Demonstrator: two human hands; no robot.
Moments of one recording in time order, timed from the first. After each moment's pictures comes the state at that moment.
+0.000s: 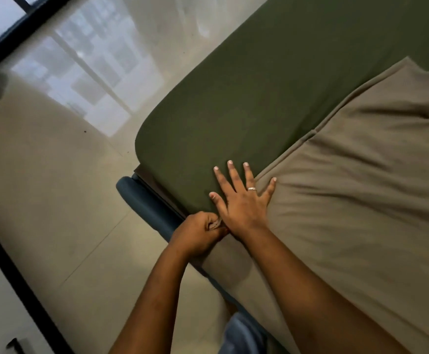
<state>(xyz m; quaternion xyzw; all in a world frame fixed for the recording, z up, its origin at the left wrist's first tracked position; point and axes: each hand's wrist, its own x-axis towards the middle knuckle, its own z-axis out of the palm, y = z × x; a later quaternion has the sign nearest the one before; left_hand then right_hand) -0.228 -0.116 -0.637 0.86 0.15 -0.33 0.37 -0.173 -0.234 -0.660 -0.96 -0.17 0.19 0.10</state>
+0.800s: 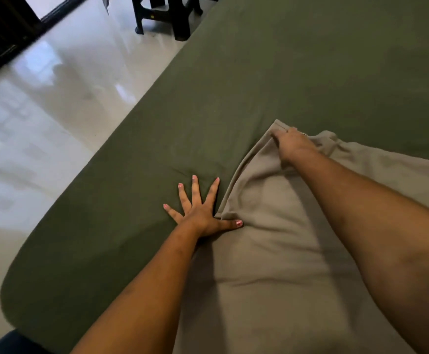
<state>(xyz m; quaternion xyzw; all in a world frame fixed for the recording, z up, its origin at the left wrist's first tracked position) 0.026 -0.274 -0.670 0.92 -0.01 -0.35 0.16 0.129 -0.505 -0.632 -0.97 0.12 0.18 0.07</state>
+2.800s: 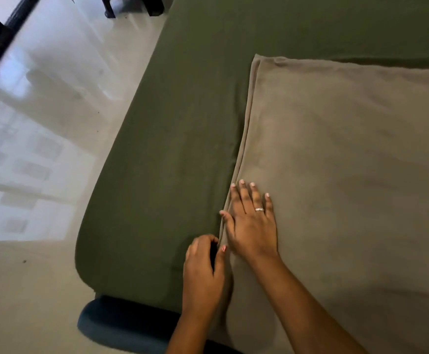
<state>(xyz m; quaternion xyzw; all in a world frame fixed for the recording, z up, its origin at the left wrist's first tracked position) -0.161 -0.154 -0.654 0.92 -0.04 -0.10 0.38 -0.121 -0.286 -0.677 -0.98 0.12 0.08 0.13</state>
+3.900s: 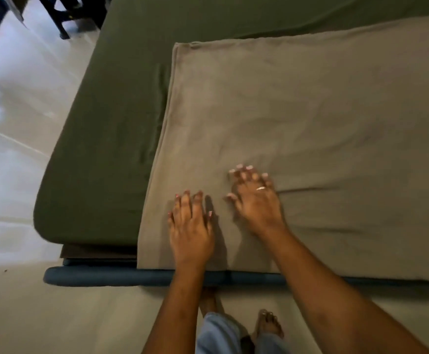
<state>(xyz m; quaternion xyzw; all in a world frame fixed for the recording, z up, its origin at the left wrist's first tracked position) -0.279 -0.240 -0.637 0.97 -0.15 -0.09 0.14 -0.294 -0.405 -0.668 -0.98 0.14 0.06 0.15</state>
